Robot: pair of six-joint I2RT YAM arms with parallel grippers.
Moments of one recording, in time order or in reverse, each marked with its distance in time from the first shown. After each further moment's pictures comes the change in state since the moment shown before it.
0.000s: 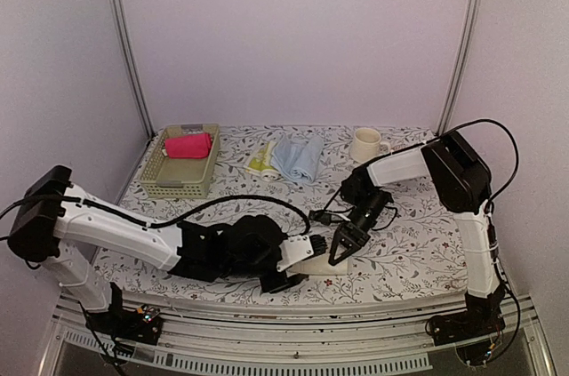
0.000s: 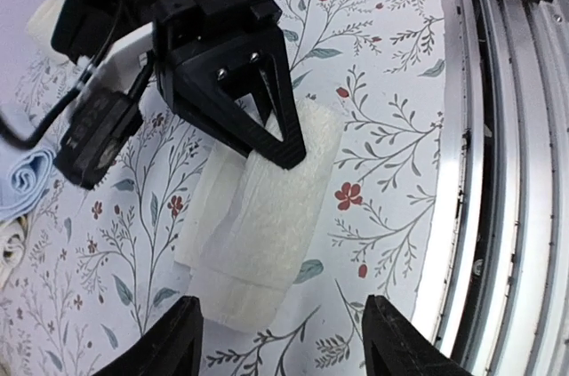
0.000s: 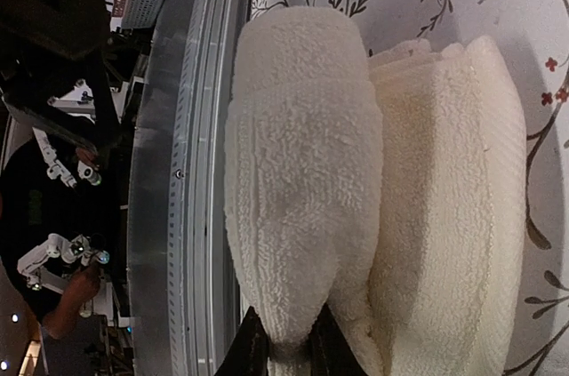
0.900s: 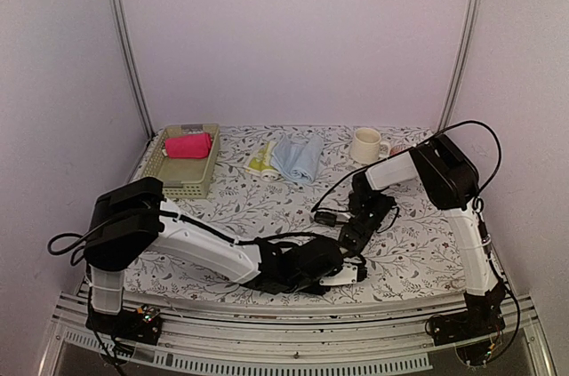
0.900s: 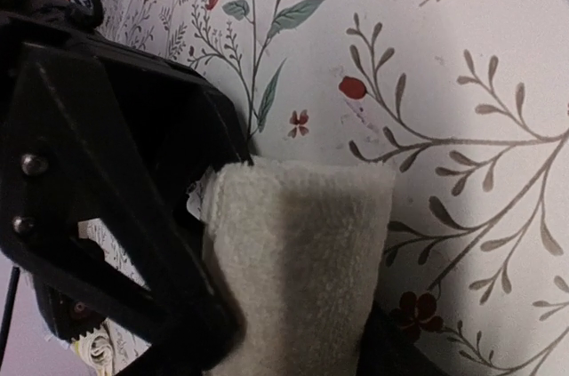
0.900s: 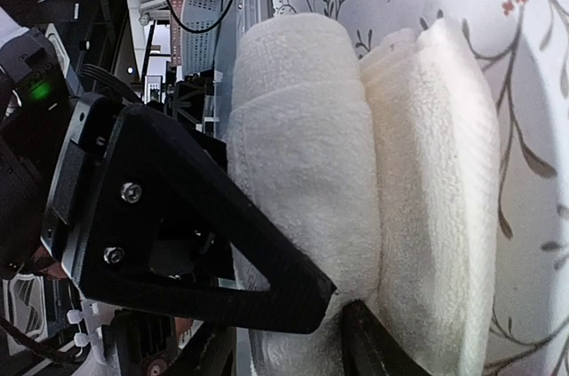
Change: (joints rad) left arm -0.047 0.520 0.386 -0.014 -0.248 0.458; right arm -0.048 0.157 0.067 -0.239 -0.166 -0.016
